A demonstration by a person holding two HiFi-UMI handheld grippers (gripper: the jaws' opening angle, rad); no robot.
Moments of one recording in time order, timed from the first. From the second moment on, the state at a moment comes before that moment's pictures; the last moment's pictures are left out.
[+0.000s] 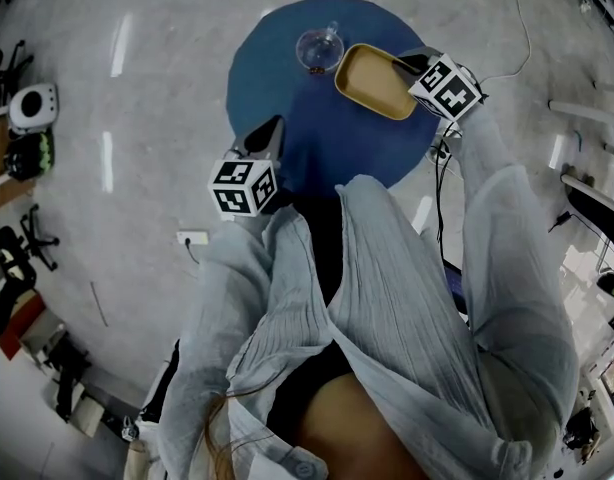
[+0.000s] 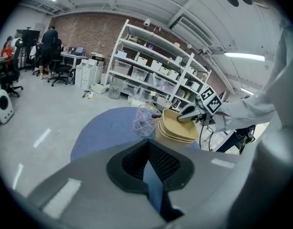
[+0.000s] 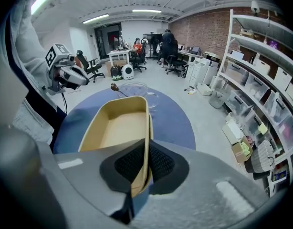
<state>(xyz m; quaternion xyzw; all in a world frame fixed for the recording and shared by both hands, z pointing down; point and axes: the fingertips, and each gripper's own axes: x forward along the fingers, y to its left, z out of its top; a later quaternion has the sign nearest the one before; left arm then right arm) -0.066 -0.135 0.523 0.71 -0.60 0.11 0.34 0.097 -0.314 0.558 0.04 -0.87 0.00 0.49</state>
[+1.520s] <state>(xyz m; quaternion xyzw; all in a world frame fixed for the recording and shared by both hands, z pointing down) -0.090 -0.127 0.515 0.75 -0.56 0.12 0.34 0.098 -0.302 0.554 0.22 -0.84 -0.05 0.49</state>
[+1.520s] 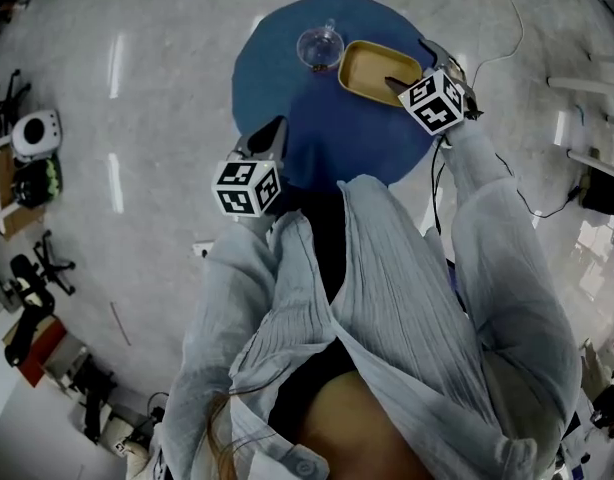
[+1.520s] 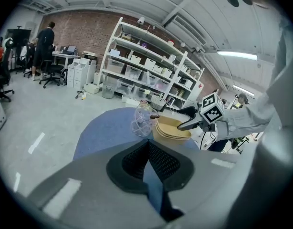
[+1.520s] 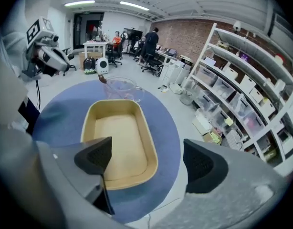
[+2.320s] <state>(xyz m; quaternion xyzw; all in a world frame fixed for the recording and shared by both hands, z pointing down) -0.057 -0.153 0.469 0.86 -0.43 0.12 0.25 0.153 -0.180 0.472 0.48 -0.82 0.21 0.24</state>
